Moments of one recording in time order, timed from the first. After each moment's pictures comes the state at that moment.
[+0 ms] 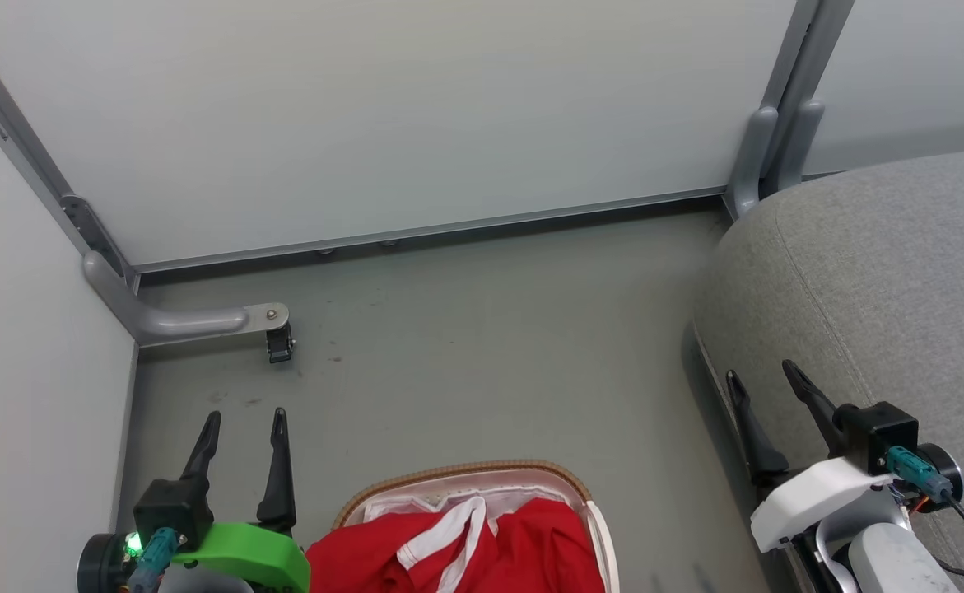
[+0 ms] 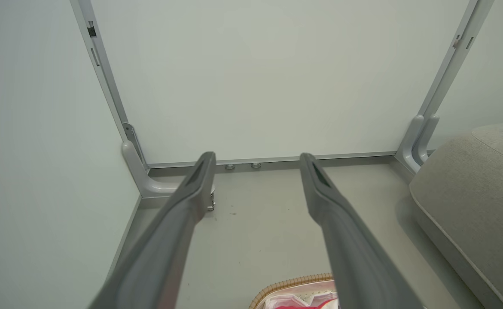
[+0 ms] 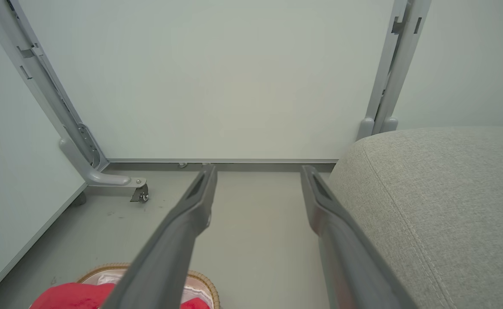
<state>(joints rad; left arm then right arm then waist) -0.05 0.05 -0.05 0.31 -0.15 -0.11 -0.24 -0.15 -0.13 0.09 0.34 0.23 0.13 -0.24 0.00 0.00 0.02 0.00</state>
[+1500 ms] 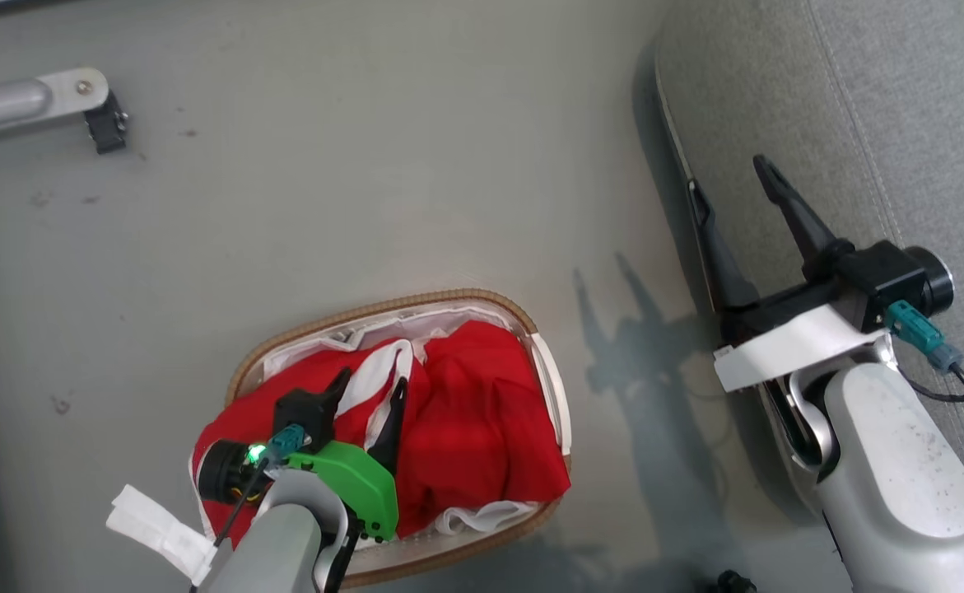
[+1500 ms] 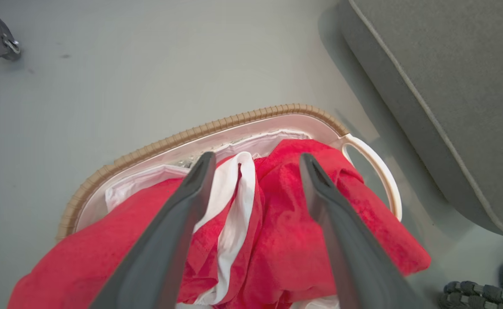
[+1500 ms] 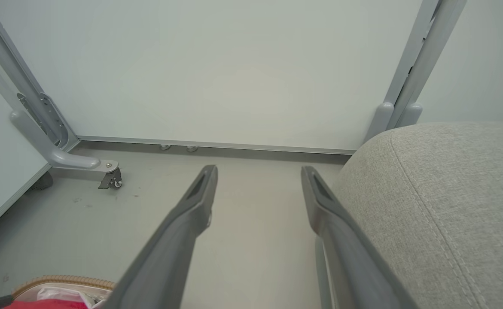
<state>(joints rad) -0.40 0.05 -0.43 0.79 -0.32 -0.12 -0.26 -0.43 -0.13 0.17 0.19 0.18 0.13 -0.26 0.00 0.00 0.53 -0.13</state>
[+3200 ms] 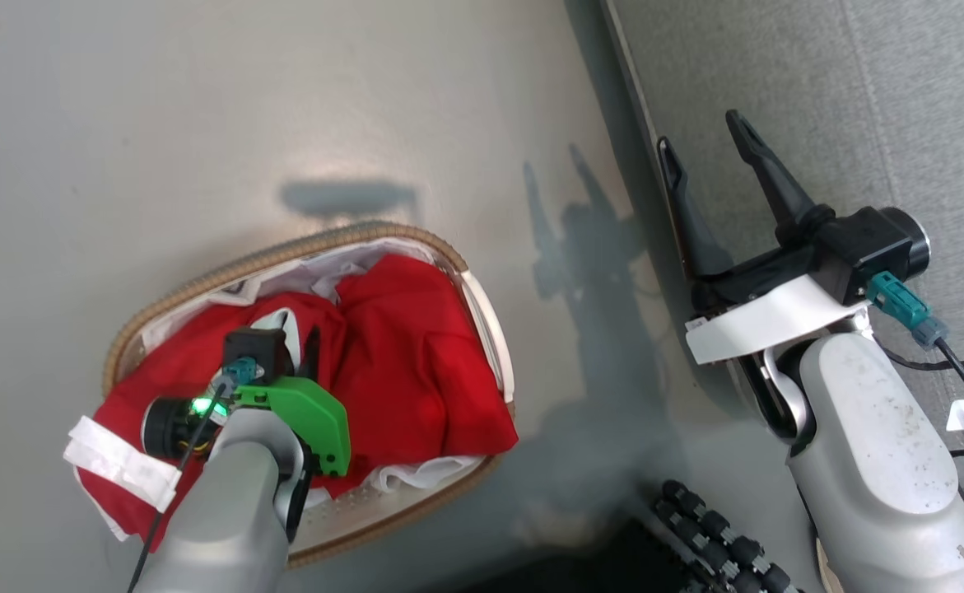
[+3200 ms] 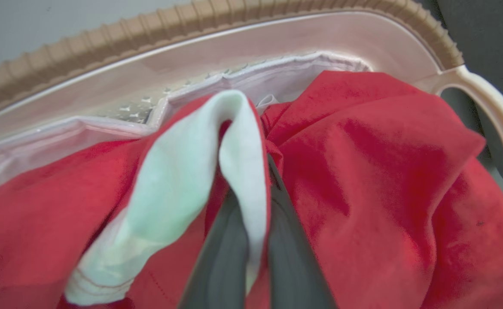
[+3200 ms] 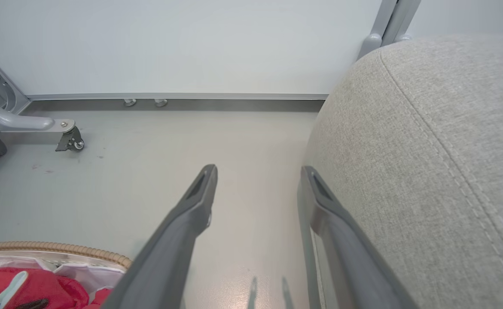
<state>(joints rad) -0.63 0.06 -0.39 1.08 -0.34 -0.10 -0.26 -0.50 -0.09 0.19 0.17 0.18 0.13 -0.26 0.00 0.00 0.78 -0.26</state>
